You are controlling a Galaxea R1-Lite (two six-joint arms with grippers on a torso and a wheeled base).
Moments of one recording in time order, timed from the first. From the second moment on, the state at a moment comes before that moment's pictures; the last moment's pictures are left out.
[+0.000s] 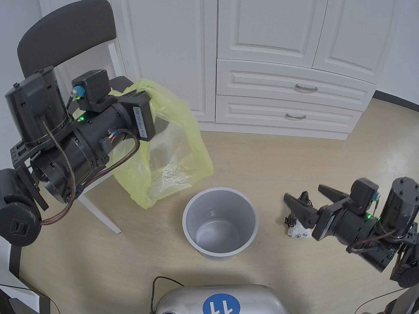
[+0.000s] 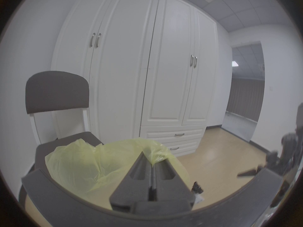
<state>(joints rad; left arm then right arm) -0.64 1.53 -0.85 -0.84 0.23 0.02 0.73 1.50 -0.30 -1.11 -0.30 0.25</state>
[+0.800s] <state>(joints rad) -0.69 1.57 -0.86 -1.15 0.32 -0.17 0.95 1.91 -0.21 -1.39 -0.24 0.55</state>
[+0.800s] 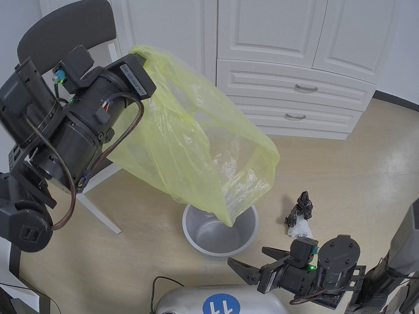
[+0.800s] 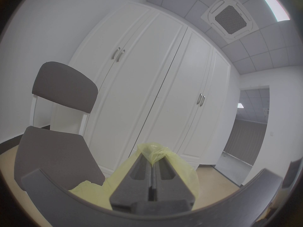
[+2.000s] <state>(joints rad) -0.84 1.58 -0.81 -1.26 0.39 -0.18 0.77 2.05 -0.35 -1.55 -0.08 0.87</state>
